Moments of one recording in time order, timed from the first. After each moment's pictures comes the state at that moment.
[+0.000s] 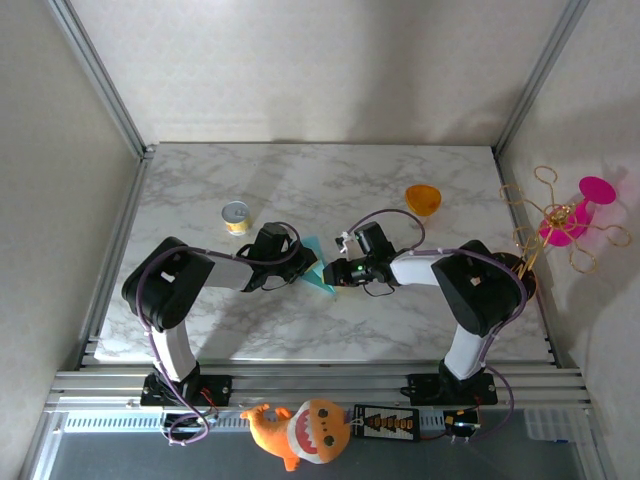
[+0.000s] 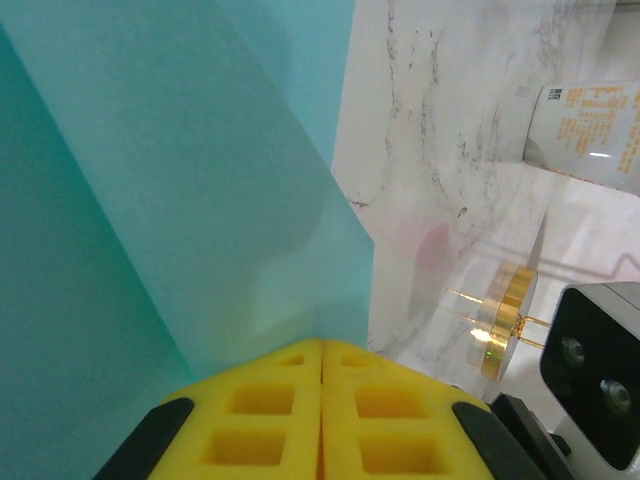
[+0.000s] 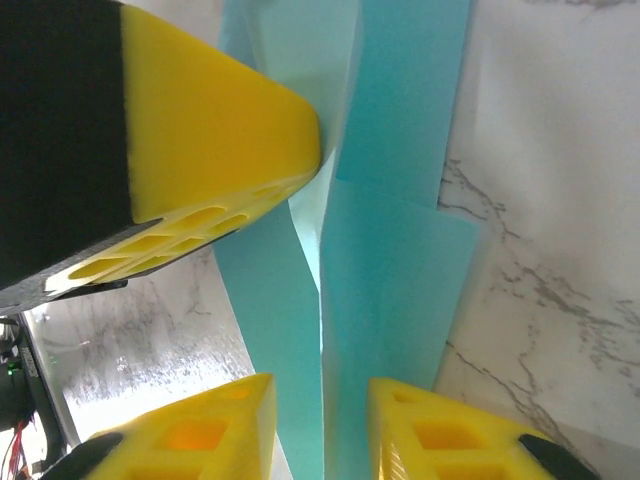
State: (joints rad) left arm -0.54 1.83 0.75 0.40 0.38 -1.24; right arm 0.60 1.77 0.79 0.07 -0.60 0.48
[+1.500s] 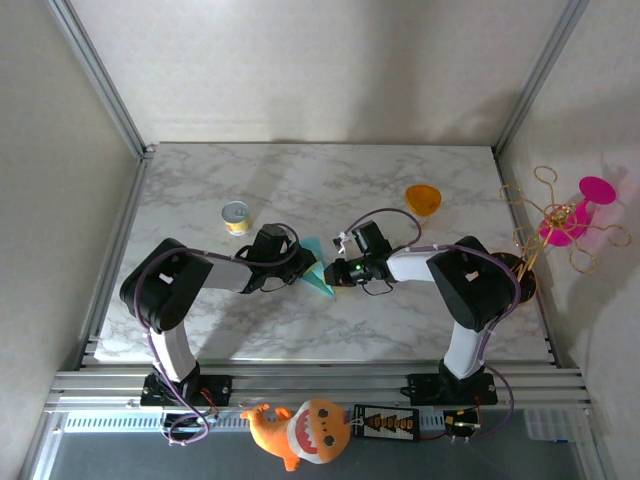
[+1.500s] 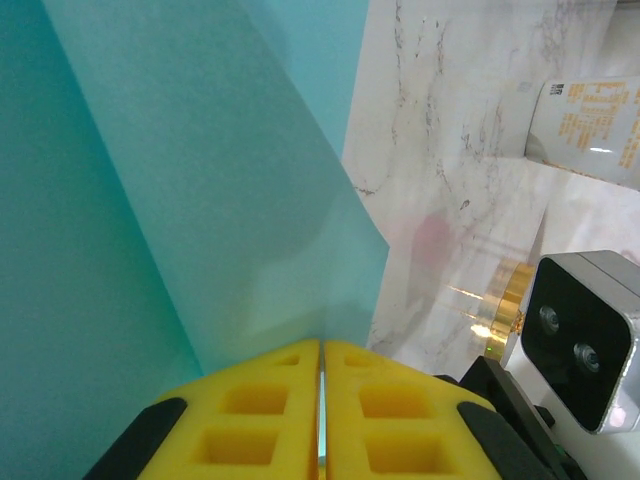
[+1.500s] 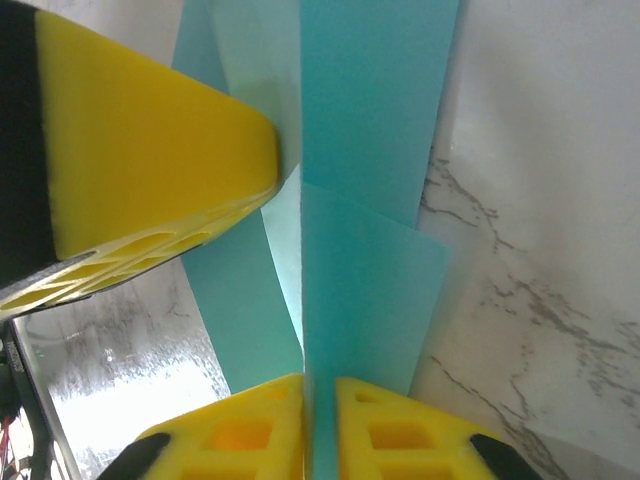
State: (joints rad) left arm -0.54 1.81 0.73 0.40 0.39 -1.24; right arm 0.60 1.81 0.83 0.02 -0.61 0.45
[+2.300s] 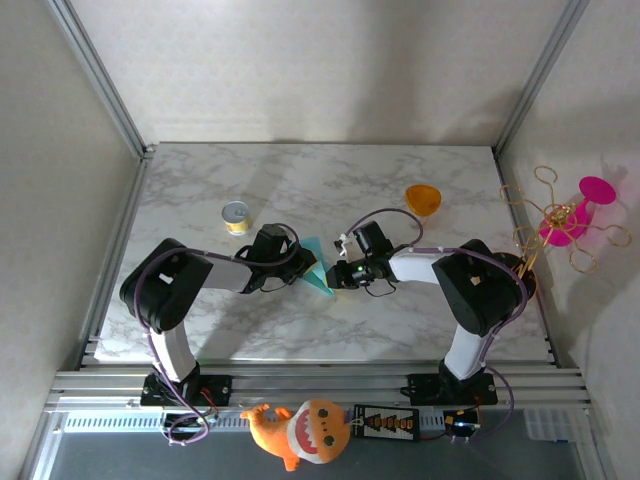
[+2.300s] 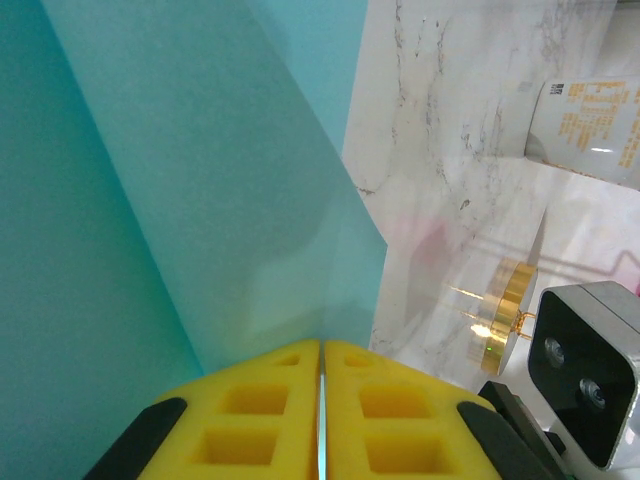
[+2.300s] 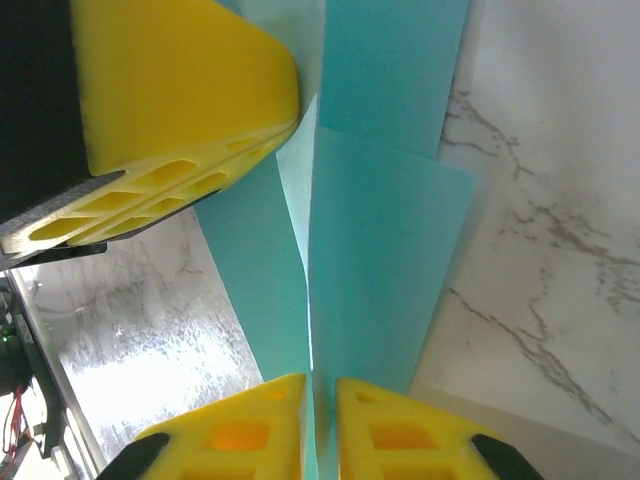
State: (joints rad) left arm -0.54 1.81 0.73 0.40 0.39 -1.24; right arm 0.60 1.77 0.83 -0.07 -0.63 0.43
